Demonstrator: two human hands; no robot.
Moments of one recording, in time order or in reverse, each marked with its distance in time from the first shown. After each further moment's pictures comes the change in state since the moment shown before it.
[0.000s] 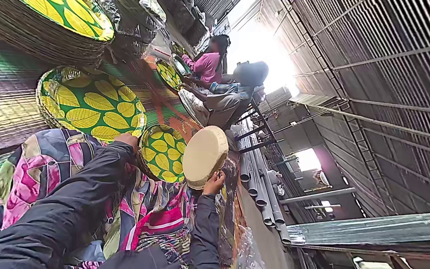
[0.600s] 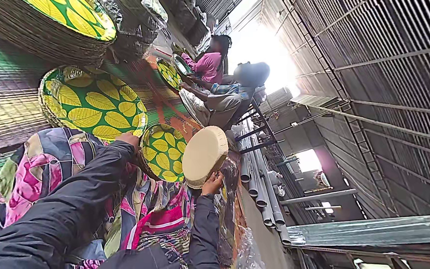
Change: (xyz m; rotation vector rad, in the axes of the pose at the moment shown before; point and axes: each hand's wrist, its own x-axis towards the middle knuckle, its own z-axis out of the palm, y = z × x) left_hand -0.002 0.002 -0.001 0.035 -0.027 0.007; right_hand -0.001 0.013 0.006 0.027 -0.058 -0.052
